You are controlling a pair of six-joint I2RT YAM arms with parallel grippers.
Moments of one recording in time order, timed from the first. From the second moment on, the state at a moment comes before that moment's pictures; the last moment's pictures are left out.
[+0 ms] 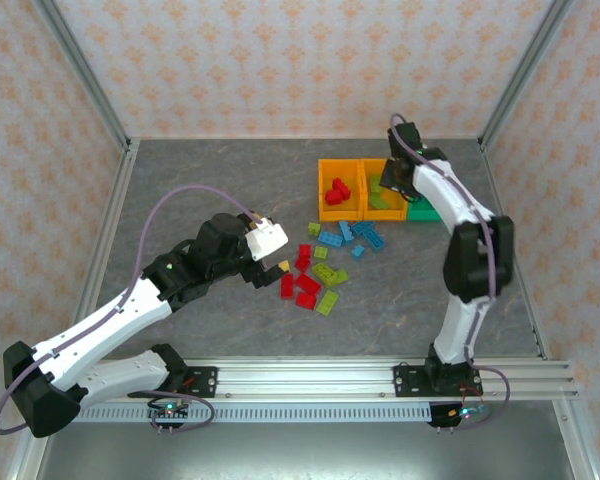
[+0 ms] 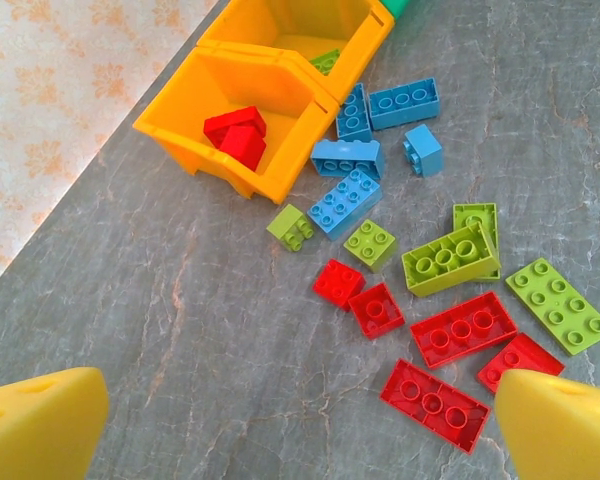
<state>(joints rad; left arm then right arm) -0.71 1.03 0.92 -0.49 -0.04 0.40 0.20 1.79 1.54 -0.78 0.19 0.51</state>
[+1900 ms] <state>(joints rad) -0.71 0.96 0.93 -0.50 -0.06 0.40 0.05 1.67 1.33 -0.47 0.23 0.62</state>
